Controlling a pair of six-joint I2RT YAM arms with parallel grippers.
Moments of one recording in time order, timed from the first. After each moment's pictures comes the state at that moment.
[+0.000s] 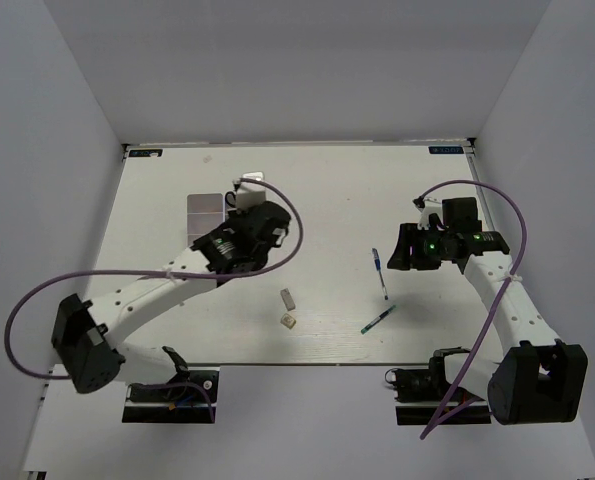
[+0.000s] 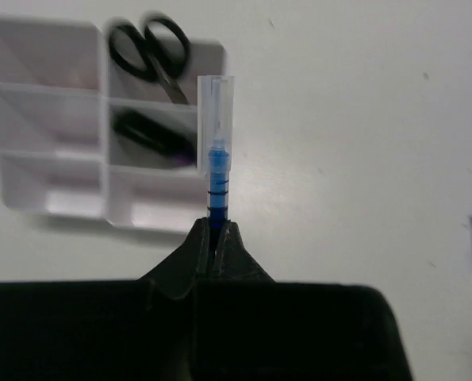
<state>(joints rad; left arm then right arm) -0.92 1.40 1.21 -0.61 -0.80 -0.68 0.09 1.14 0.89 -0.74 -0.45 0.04</state>
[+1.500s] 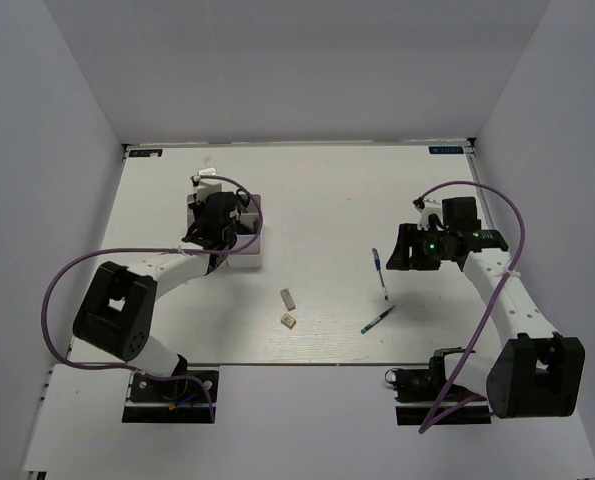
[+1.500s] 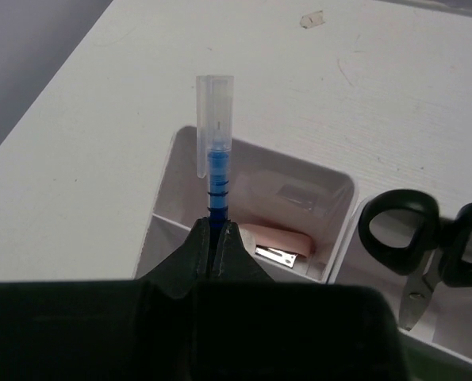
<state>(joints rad) -0.42 1.52 0.81 0.30 -0.85 -0.20 0.08 1.17 0.89 -0.74 -0.48 0.04</state>
